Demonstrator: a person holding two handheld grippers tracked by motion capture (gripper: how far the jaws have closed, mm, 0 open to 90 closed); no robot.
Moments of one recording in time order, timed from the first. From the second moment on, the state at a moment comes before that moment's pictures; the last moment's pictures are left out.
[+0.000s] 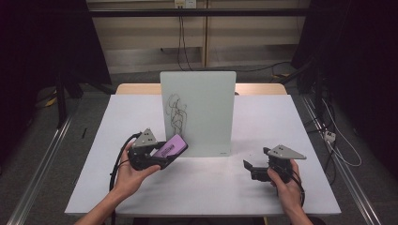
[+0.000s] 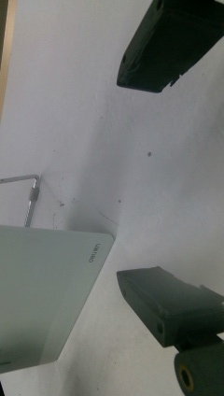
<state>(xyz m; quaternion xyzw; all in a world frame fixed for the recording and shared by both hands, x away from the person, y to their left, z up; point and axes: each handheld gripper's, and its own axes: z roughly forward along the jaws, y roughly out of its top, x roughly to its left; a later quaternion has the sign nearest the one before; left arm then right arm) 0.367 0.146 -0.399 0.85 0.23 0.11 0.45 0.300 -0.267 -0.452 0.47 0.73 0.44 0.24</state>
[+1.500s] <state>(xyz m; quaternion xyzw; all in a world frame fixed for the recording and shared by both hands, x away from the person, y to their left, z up) 0.397 0.134 -0.305 0.84 0.18 0.23 0.46 0.297 -0.270 -0.452 0.47 0.73 0.44 0.23</state>
